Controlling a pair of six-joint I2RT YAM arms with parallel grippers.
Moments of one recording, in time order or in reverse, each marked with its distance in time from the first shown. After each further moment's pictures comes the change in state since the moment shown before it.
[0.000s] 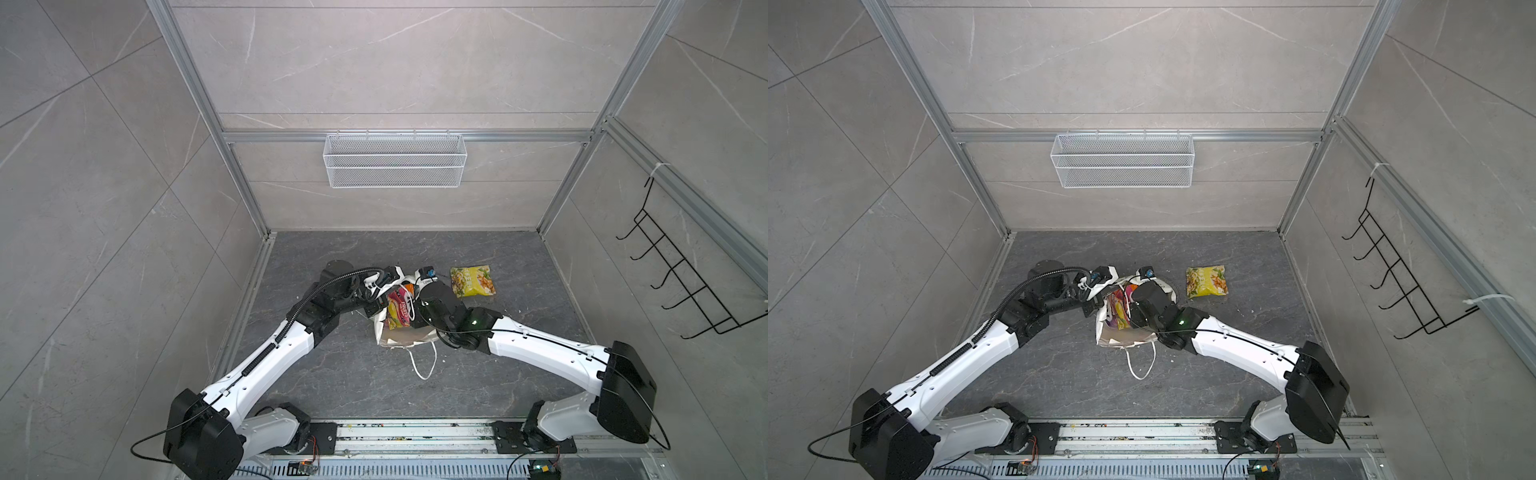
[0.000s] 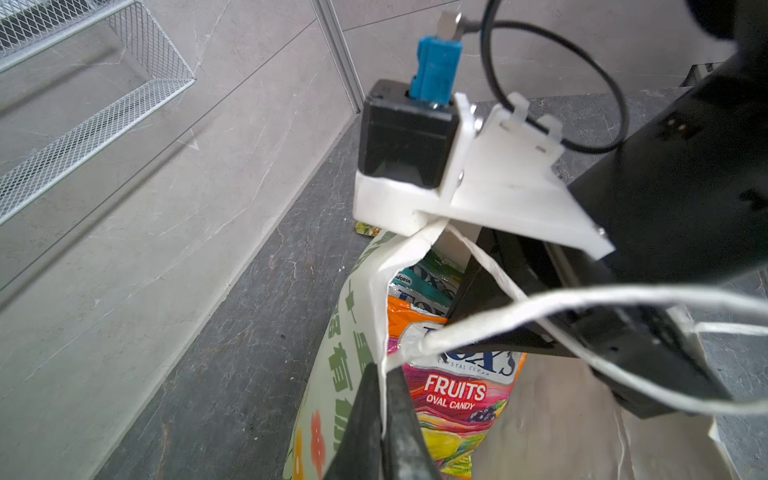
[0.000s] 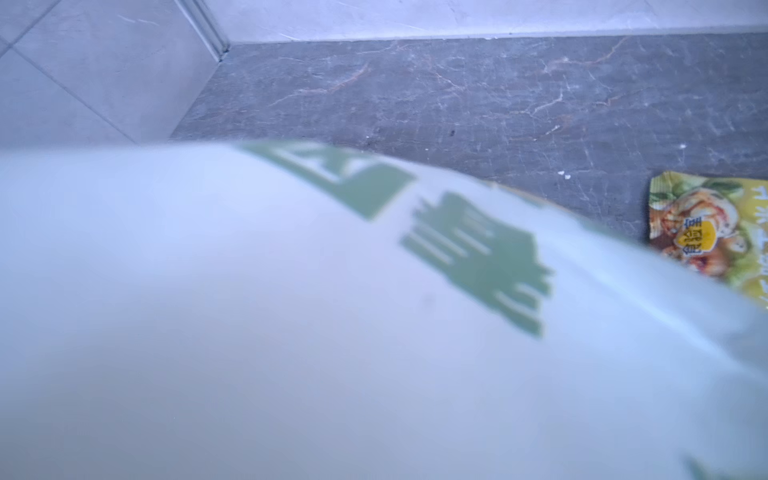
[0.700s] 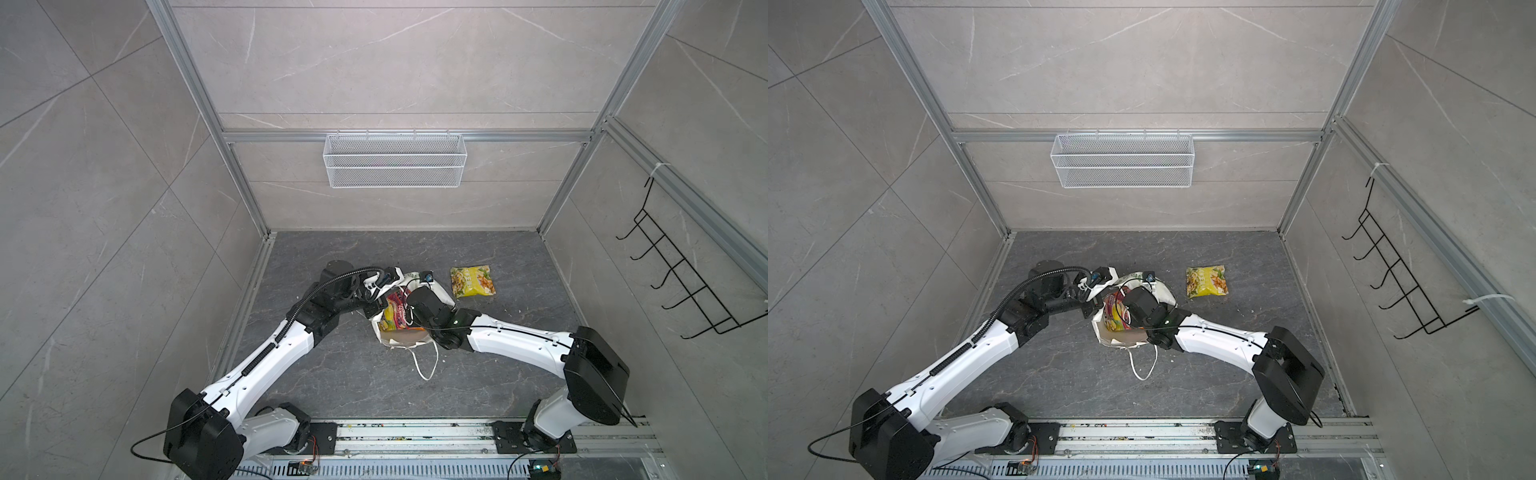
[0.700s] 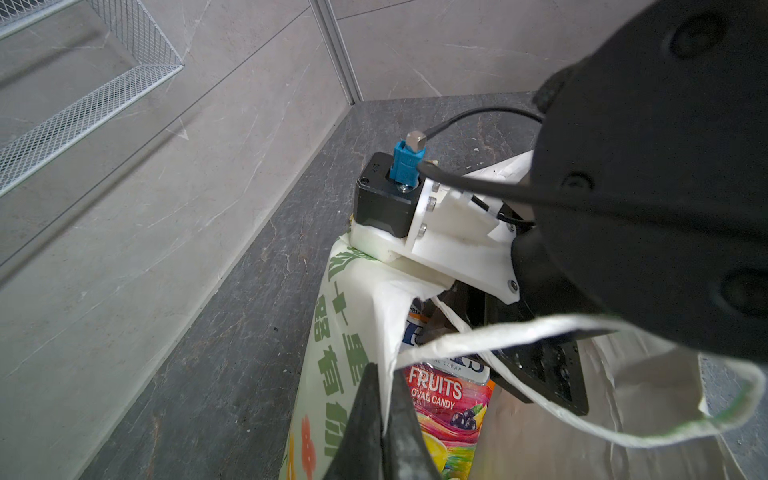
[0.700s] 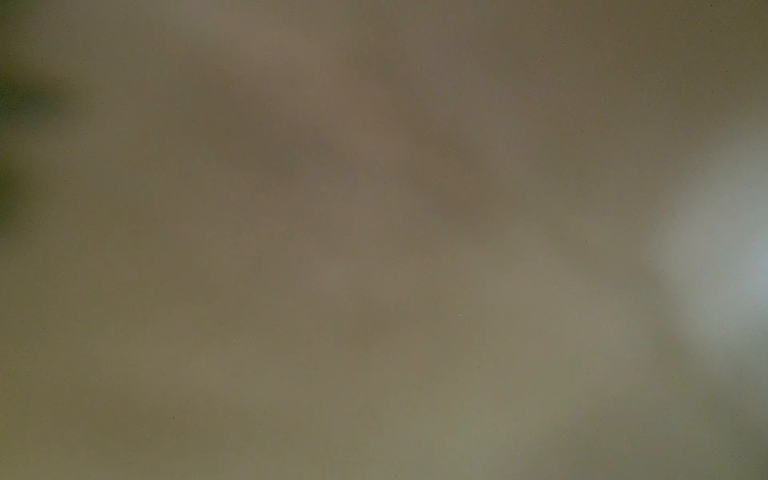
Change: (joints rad) left arm 0.001 0.000 0.002 -0.031 0.007 0.000; right arm 0.004 0.172 0.001 0.050 0.159 0.134
